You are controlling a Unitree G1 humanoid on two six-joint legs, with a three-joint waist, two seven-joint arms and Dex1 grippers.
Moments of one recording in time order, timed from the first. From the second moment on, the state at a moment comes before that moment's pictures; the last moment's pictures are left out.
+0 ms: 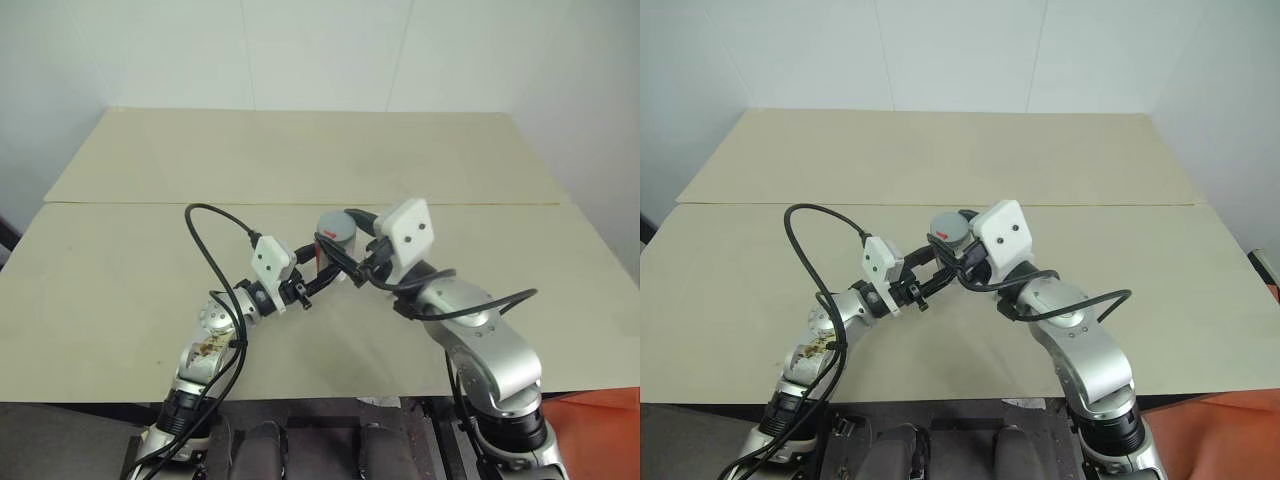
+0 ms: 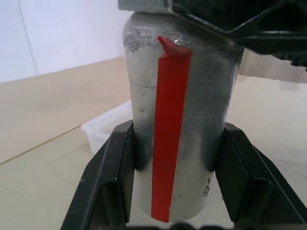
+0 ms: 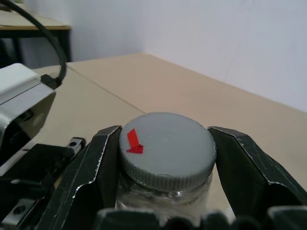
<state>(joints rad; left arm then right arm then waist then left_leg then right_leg) -0.28 0.26 -0.12 -0.12 -0.30 0.13 -0.73 -0.38 -0.30 0.17 -0.64 0.28 0.69 0.38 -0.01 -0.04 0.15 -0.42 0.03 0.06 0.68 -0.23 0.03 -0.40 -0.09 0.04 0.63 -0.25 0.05</state>
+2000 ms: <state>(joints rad) -0.26 0.28 -0.15 -0.14 -0.36 0.10 -0.88 -0.46 -0.60 -0.01 -0.32 0.53 0.34 1.15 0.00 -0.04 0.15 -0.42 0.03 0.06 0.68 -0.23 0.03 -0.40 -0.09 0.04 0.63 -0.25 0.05</state>
